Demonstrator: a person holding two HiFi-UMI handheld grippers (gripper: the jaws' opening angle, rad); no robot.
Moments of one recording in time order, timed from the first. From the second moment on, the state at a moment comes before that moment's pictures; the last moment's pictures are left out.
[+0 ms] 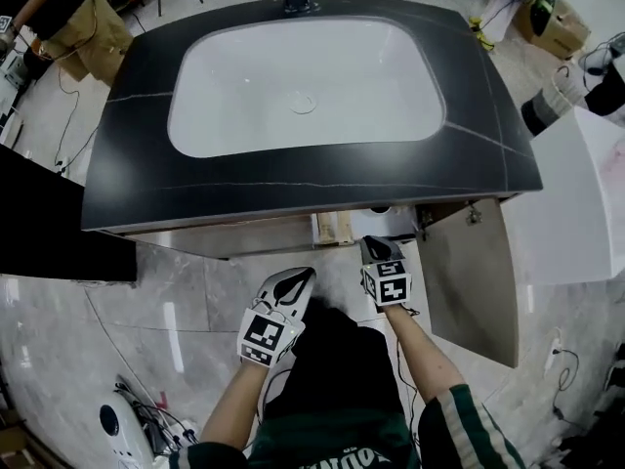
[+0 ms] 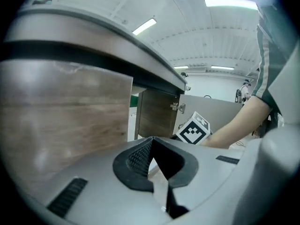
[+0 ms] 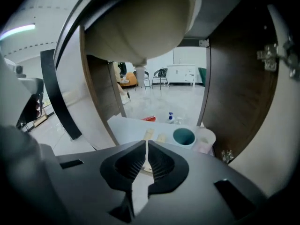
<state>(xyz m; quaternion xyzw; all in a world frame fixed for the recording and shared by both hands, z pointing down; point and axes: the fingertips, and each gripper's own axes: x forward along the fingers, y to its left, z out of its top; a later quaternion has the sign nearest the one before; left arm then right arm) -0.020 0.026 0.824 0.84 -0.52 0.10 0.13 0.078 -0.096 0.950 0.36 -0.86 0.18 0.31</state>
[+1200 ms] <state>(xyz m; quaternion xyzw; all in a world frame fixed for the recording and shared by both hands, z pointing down) -0.077 -0.073 0.355 0.84 -0.53 0.09 0.12 -0.002 -0.115 0.374 0.34 -0.92 0.10 0.18</state>
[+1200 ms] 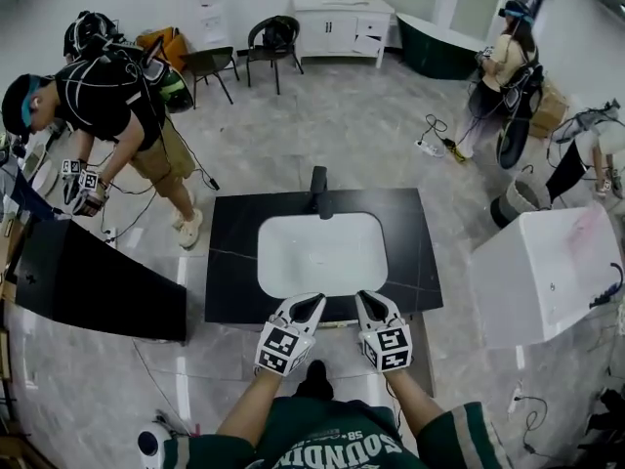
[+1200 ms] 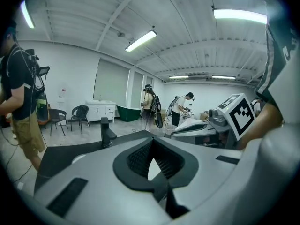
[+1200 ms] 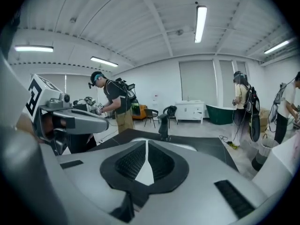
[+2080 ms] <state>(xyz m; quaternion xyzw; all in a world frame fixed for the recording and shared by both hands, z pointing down) -0.110 -0.149 0.345 0.83 -0.54 0.08 0.12 -0.026 -0.178 0.327 0.33 -0.93 0.07 0.14</state>
